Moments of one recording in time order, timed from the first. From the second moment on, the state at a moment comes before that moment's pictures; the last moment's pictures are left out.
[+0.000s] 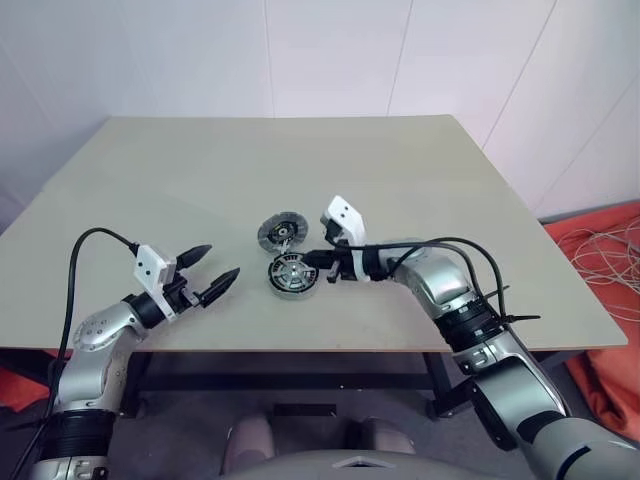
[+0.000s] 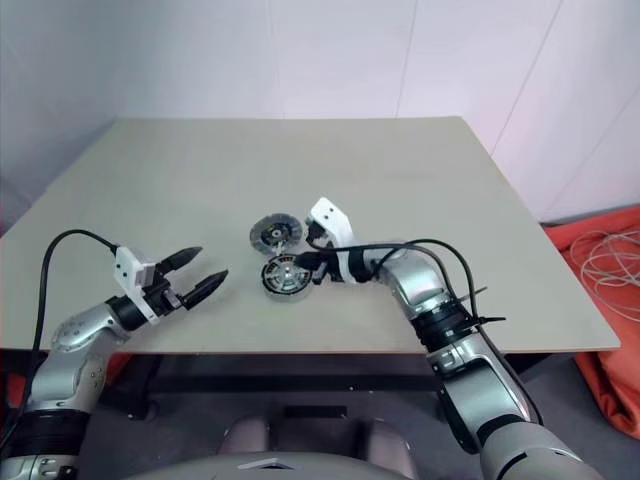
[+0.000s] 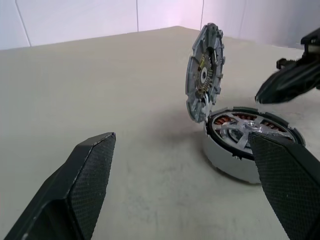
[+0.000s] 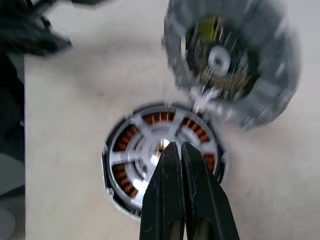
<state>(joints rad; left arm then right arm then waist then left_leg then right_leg) -0.03 0.48 0.19 0.06 -0.45 0.05 -0.88 -0.63 -0.28 0.32 0.19 0.24 0.59 0.86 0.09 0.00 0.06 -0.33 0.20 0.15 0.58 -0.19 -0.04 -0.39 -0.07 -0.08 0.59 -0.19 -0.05</state>
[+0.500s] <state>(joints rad) -0.02 0.47 0.19 0.06 -0.45 0.05 -0.88 -0.65 -0.18 0.45 0.35 0.12 0.48 0.89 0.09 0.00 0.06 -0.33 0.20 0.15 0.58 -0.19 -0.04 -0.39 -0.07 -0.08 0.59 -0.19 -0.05</state>
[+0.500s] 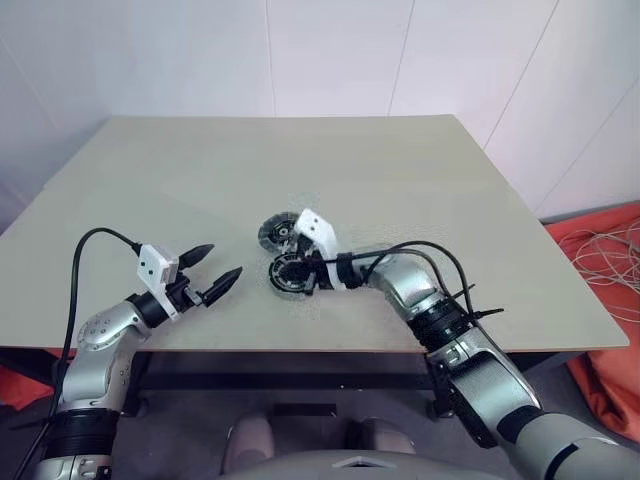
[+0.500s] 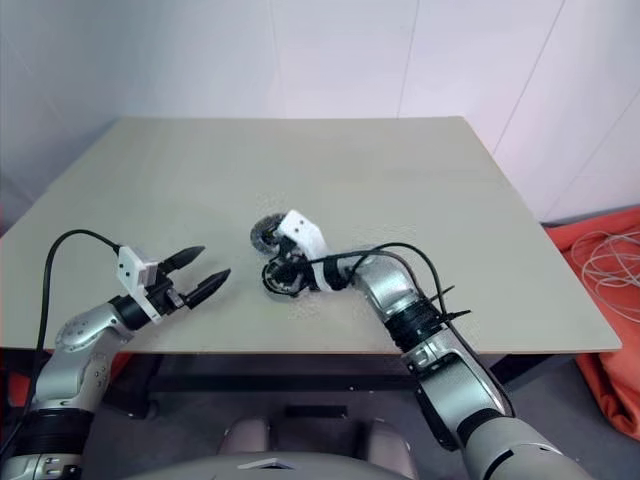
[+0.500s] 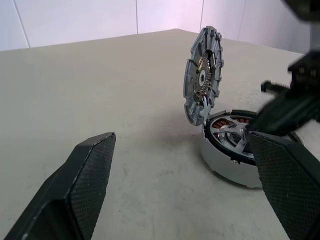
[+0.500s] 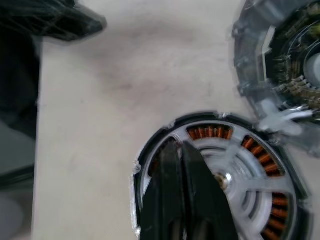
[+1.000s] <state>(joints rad) -0.02 0.47 0.19 0.06 -0.45 0.05 -0.88 -0.67 -0.19 0.40 0.36 0.13 0.51 0.93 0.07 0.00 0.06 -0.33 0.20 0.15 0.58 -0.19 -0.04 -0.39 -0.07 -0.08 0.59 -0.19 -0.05</state>
